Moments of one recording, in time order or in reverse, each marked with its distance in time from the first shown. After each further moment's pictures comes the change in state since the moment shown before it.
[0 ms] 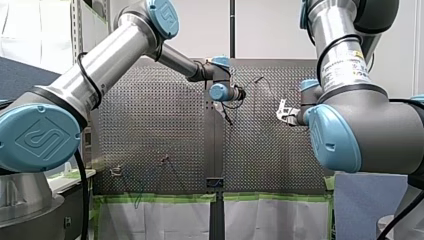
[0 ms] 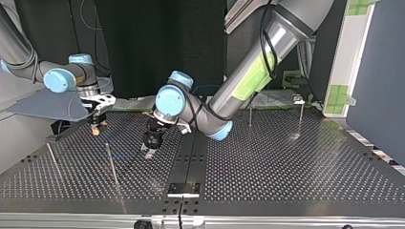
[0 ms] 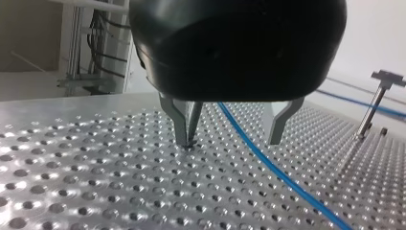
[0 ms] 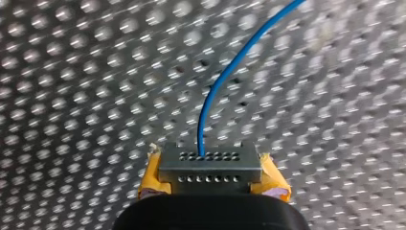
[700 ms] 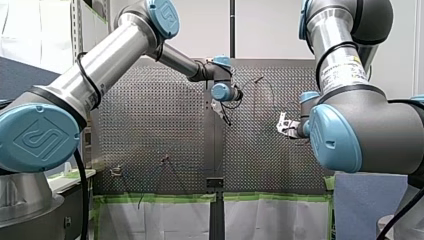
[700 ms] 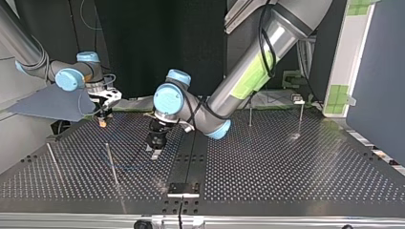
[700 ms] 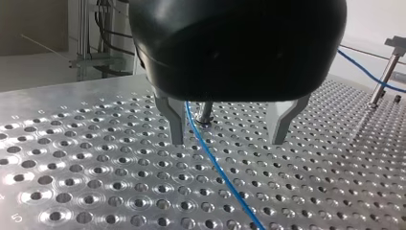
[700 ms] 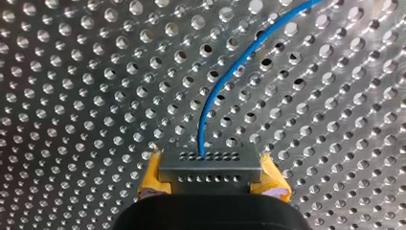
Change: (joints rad) left arm -0.010 0.000 0.000 -0.012 -0.104 0.004; right arm 0.000 0.075 0.011 -0.004 0.025 -0.037
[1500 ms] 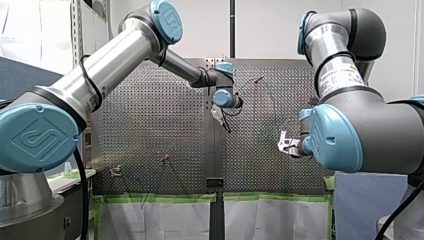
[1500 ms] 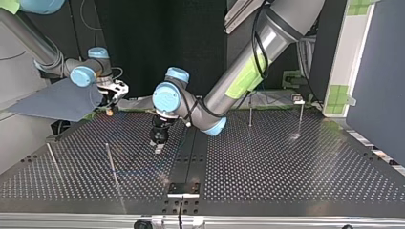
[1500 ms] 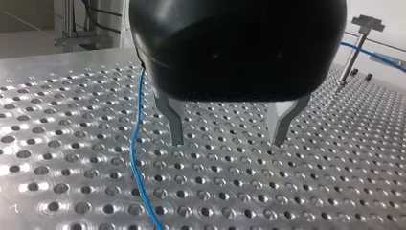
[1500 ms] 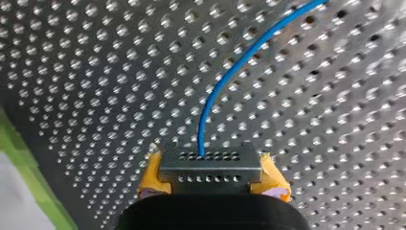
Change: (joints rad) left arm -0.009 -0.044 0.000 -0.010 -0.048 0.009; right arm 0.002 0.129 0.013 -0.026 0.087 -0.060
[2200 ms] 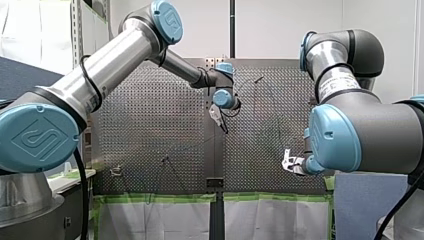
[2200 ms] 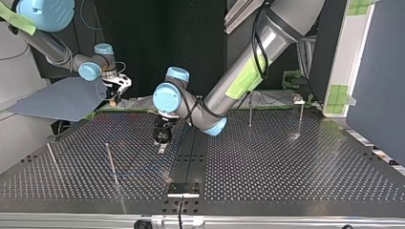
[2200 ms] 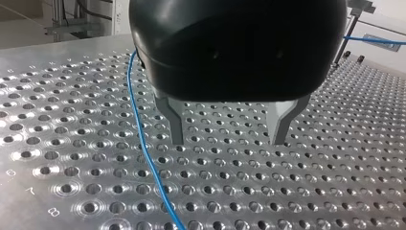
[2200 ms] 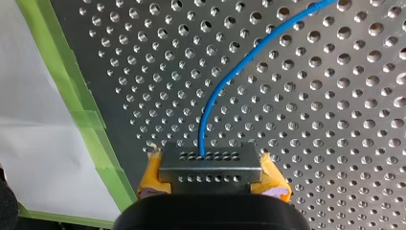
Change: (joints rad) left arm 0.002 -0.001 0.000 -0.025 -0.036 0.024; right arm -0.031 0.132 -0.001 -0.077 0.007 -0.036
